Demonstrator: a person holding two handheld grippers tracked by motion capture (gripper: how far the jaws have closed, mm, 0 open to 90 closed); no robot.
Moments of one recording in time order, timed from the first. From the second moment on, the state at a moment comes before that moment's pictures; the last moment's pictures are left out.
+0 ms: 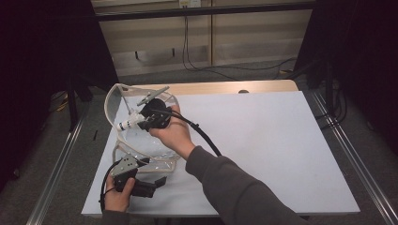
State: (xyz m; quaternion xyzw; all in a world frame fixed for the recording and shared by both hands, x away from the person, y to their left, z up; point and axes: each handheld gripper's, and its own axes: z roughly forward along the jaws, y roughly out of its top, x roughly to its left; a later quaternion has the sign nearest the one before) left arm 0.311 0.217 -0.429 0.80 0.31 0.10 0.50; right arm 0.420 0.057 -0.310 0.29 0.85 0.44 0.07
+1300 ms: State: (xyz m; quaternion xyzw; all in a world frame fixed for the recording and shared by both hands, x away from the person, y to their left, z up) left arm 0.310 0.217 -0.429 0.80 0.30 0.11 0.50; right arm 0.424 0.073 -0.324 0.30 0.84 0.44 0.08
